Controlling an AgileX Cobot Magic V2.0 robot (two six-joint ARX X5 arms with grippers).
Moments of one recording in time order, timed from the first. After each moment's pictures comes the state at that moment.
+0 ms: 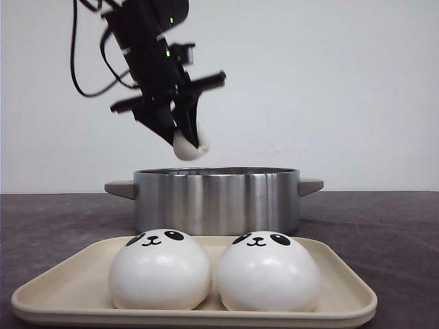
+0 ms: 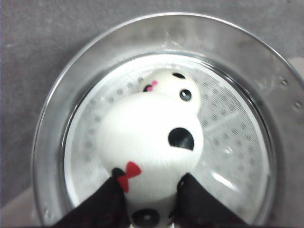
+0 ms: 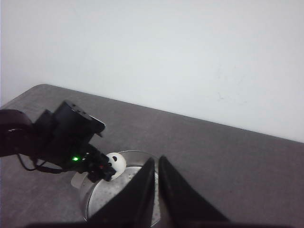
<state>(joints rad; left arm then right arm) -0.52 1.91 1.61 -0.58 0.02 -0.19 0.80 1.00 1.75 -0.98 0.37 0.17</state>
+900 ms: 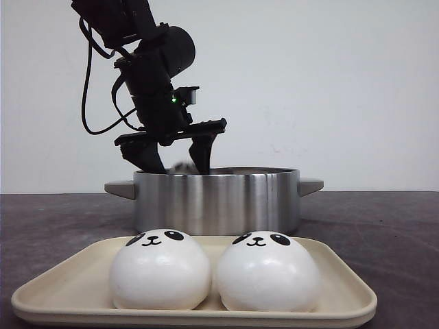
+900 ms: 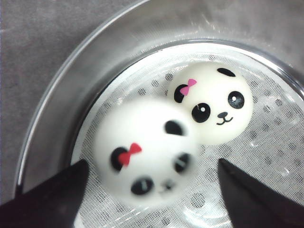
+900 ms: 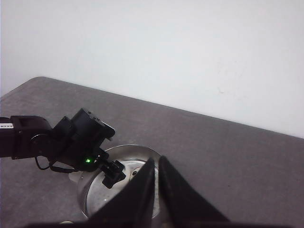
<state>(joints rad) -0.51 2.02 1.61 -0.52 -0.03 -0.17 0.80 1.01 1.75 -1.00 0.37 0.17</state>
